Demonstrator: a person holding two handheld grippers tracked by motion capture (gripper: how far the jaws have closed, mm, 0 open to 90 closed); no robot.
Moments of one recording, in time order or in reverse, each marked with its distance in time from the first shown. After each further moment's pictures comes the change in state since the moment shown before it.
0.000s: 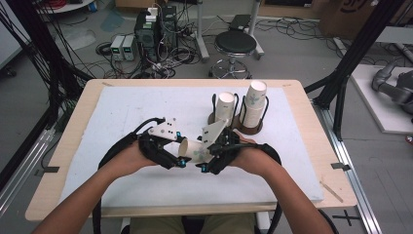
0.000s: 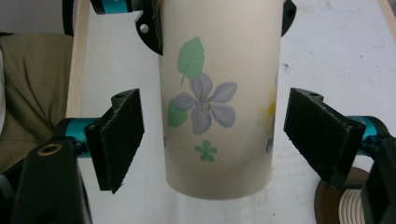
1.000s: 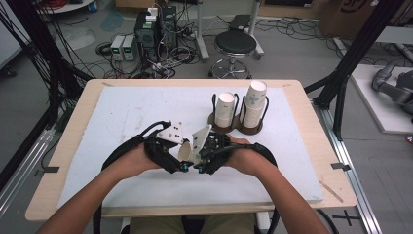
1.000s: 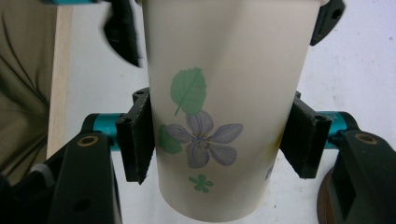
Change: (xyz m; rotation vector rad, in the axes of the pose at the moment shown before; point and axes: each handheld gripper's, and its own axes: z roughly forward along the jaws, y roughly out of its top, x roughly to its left) left arm -0.006 0.002 0.013 0.033 0.002 0.014; right arm 0.003 0.008 0.023 0.148 0.019 -0.056
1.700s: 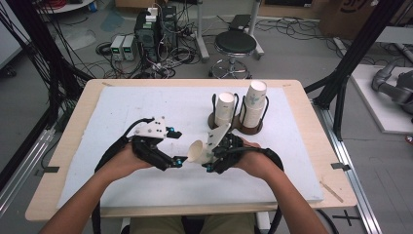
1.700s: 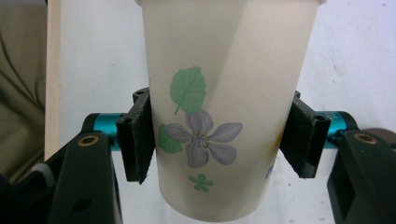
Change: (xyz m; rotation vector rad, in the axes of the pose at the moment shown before) left arm 0.007 -0.025 -0.025 -0.226 0.042 -0.096; right arm -0.003 -0.041 -0.001 -0.088 -0.010 0.130
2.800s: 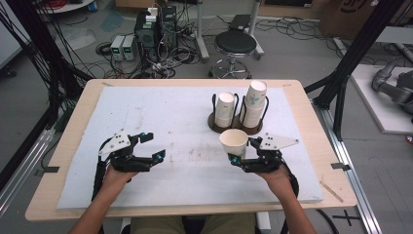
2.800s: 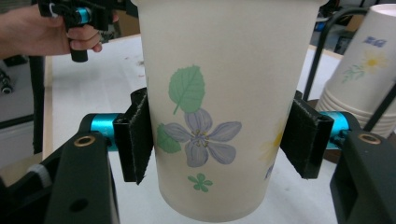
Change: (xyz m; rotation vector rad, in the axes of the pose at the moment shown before) left arm 0.005 -0.100 -0.019 -0.360 0.279 -0.258; right arm 0.013 -0.117 -0.026 -0.597 -0.163 0.431
